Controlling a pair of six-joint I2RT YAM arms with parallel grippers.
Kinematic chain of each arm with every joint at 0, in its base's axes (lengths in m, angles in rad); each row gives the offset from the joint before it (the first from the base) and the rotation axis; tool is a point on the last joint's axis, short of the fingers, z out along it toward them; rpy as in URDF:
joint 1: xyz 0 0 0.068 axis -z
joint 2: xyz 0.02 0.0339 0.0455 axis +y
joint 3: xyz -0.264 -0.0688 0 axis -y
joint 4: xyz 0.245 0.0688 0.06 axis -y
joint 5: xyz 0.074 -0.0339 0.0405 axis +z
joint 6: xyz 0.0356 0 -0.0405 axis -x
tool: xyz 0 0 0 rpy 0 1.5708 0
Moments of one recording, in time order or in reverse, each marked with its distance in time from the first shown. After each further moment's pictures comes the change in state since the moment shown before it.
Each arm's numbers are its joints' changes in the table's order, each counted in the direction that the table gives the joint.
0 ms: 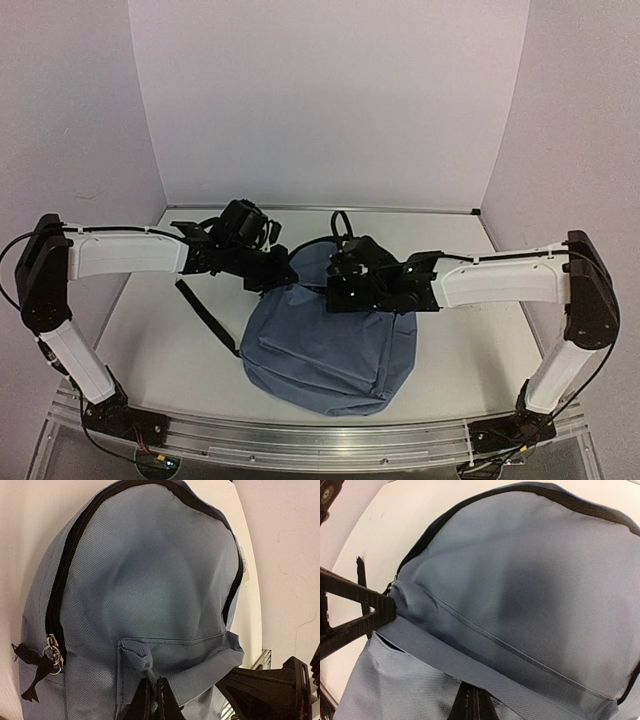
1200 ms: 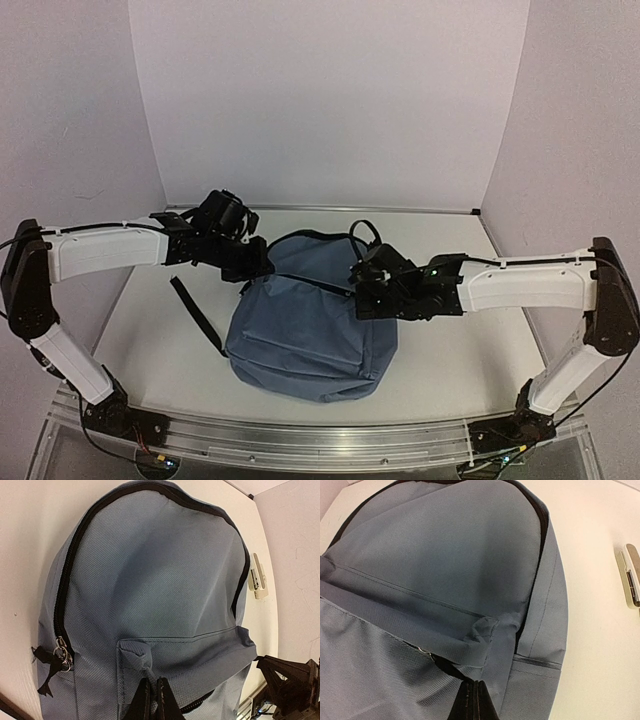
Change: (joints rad) left arm -0.072 -0.087 -0.010 -0.123 0.077 -0.063; right arm 0.003 -0.128 -0.105 -0.166 -0.136 -0.045
